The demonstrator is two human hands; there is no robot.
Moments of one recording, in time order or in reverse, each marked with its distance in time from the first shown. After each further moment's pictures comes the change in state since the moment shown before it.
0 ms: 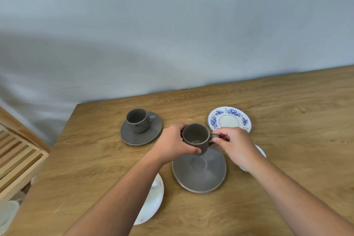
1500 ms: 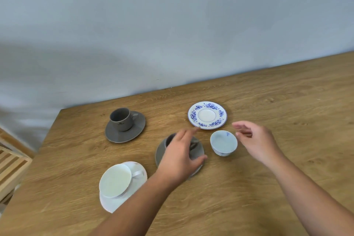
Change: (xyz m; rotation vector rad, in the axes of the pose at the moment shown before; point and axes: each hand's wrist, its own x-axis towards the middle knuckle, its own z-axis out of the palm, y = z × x) left_hand -0.057 0.036 0.067 0.187 0.109 0.302; right_hand -0.050 0.051 -0.073 -0.016 0.260 0.056
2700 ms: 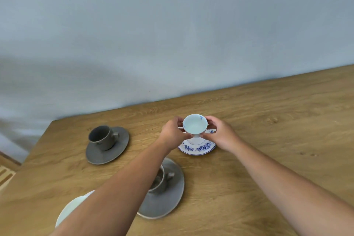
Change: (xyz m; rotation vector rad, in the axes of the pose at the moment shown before) left_hand 0.164 -0.013 0.037 -0.257 -0.008 -0.513; right_hand 0.145 0.027 0.034 0.185 -0.342 -0.090
